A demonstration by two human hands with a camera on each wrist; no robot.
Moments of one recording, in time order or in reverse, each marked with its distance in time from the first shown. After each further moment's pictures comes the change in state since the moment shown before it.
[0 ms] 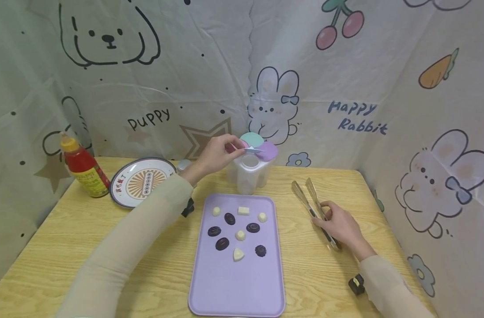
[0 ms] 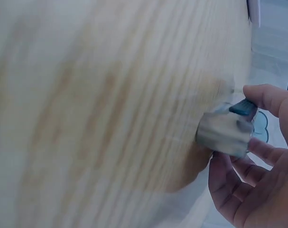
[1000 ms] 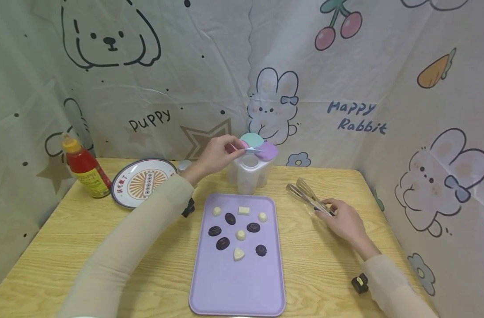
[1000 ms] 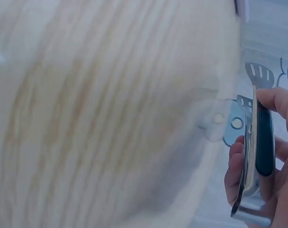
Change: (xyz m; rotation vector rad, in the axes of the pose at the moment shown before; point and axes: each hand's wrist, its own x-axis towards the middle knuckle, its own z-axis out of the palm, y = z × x) left_hand -0.001 -0.001 0.001 0.004 0.011 0.012; right_hand -0.003 -0.001 -0.013 0.007 0.101 -0.049
